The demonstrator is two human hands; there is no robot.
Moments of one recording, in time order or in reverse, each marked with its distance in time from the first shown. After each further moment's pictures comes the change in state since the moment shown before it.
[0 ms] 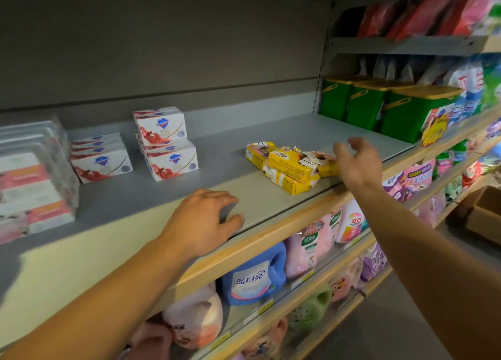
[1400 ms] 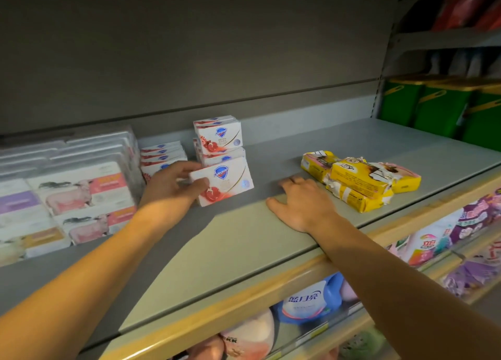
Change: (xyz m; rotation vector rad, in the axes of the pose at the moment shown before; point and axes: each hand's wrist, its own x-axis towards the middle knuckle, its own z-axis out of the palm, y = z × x) left_hand -0.007 -0.107 -0.074 -0.594 0.401 -0.478; right_hand -0.083 -0.077 0.144 -0.526 -0.542 -0.568
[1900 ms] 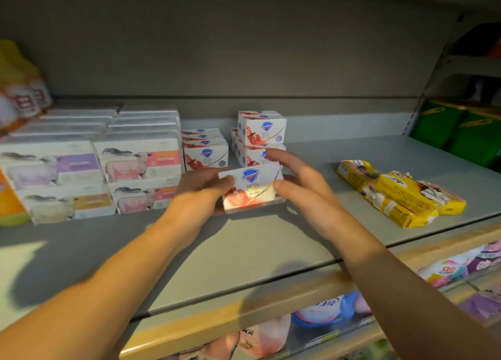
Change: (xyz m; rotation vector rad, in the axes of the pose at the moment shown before) left_hand -0.033 -0.013 -0.029 -0.474 -0.089 -0.213; right_hand -0.027 -0.089 -0.036 1.300 -0.166 -0.255
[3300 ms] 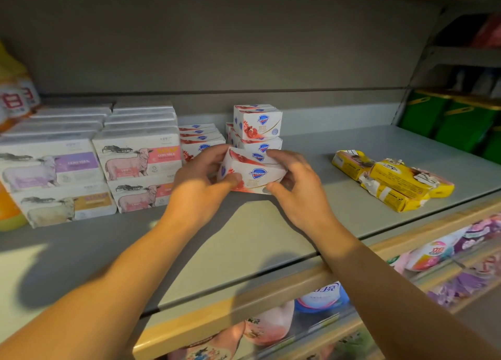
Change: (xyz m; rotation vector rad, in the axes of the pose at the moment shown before) left_hand 0.003 0.004 -0.005 0.215 0.003 0.382; right_hand 0.008 0.033 0.020 -0.414 0.323 -0.243
